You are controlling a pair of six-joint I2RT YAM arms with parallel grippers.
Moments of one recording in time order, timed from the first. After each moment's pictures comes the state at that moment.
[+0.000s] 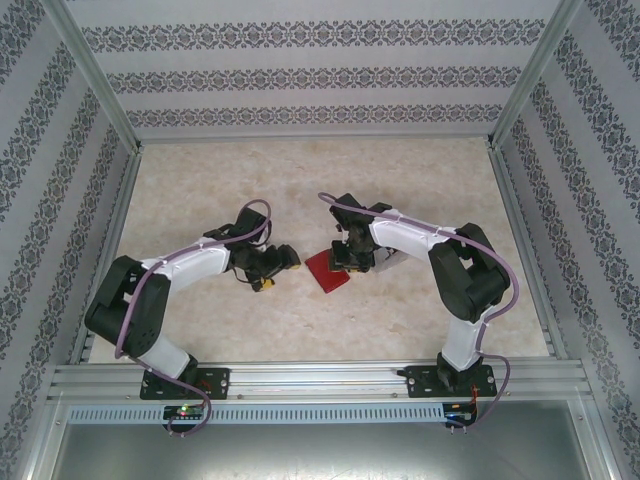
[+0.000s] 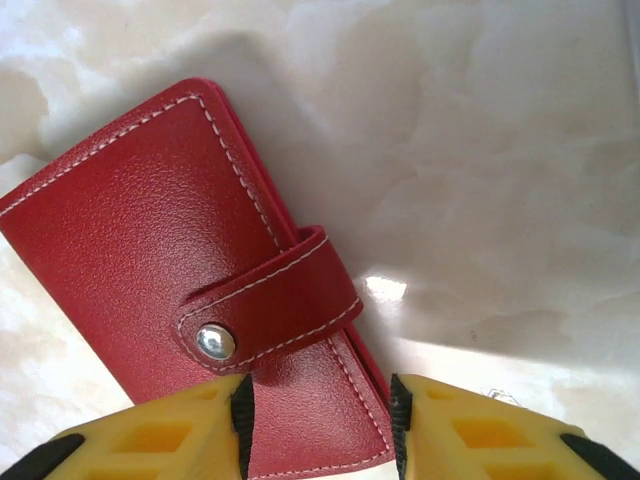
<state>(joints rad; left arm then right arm) -0.45 1.57 0.86 -0.43 0.43 -0.97 0.60 1.84 1.22 -0.76 -0.22 0.58</state>
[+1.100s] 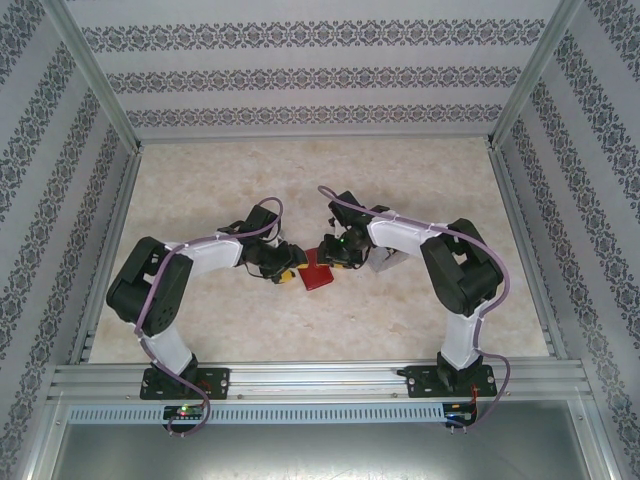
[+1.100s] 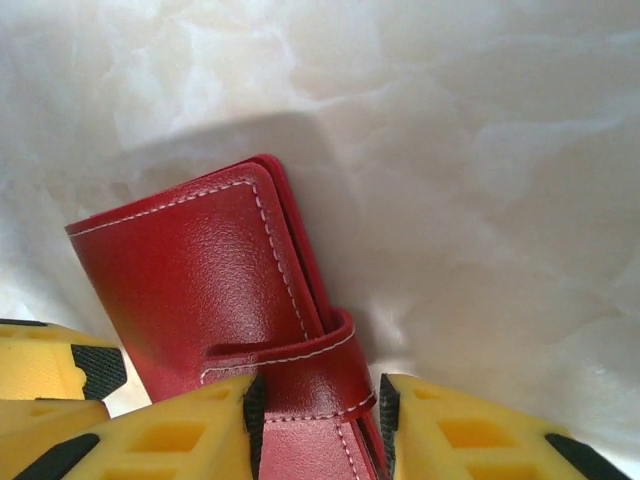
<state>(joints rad) -0.45 1.73 0.91 -0.28 0.55 -0.98 0.58 1.90 1.20 -0.55 -0.37 0.66</state>
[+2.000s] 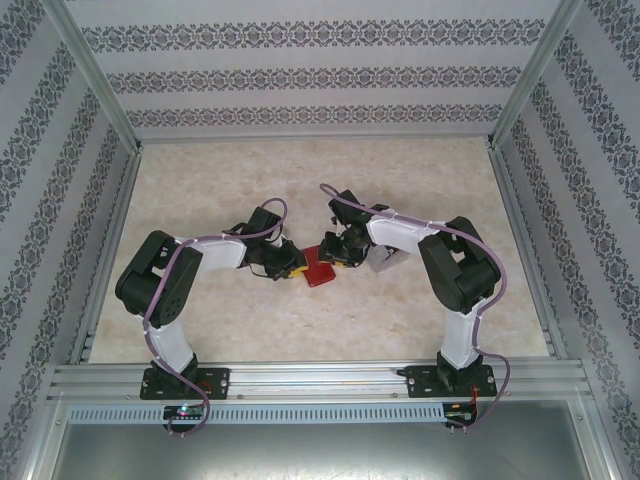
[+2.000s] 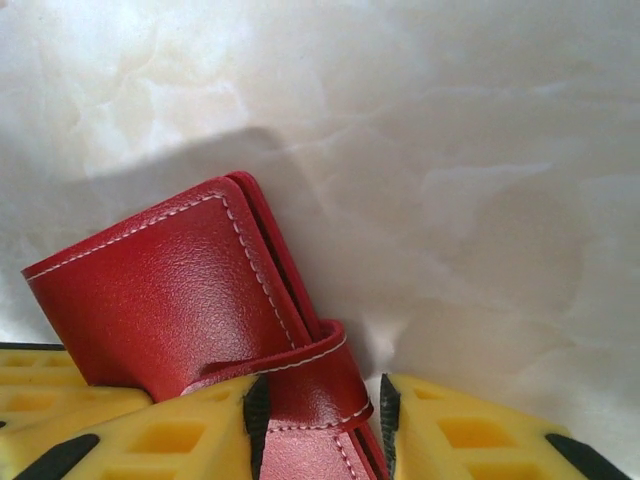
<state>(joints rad) -0.45 1.79 0.89 -0.12 0.60 -0.98 0.58 1.92 1.22 -0.55 -0.34 0.70</state>
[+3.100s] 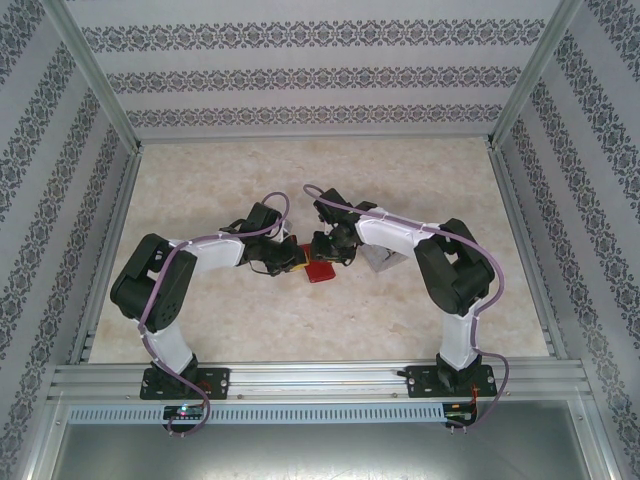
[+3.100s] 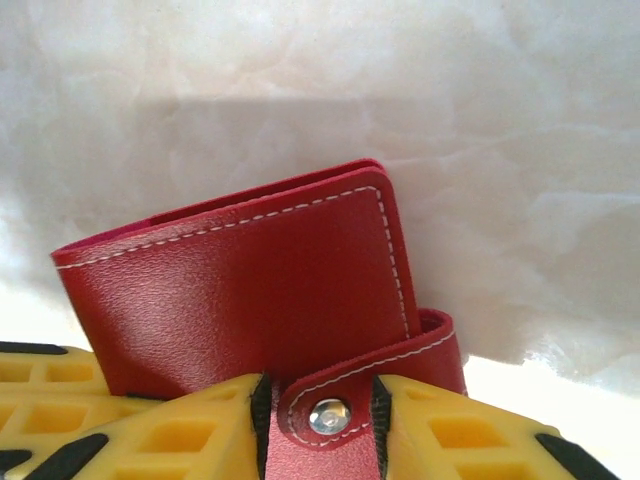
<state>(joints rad) -0.45 1.75 0.91 -0.16 0.59 -0.87 0.65 1.93 1.31 -0.62 -0.23 0.65</state>
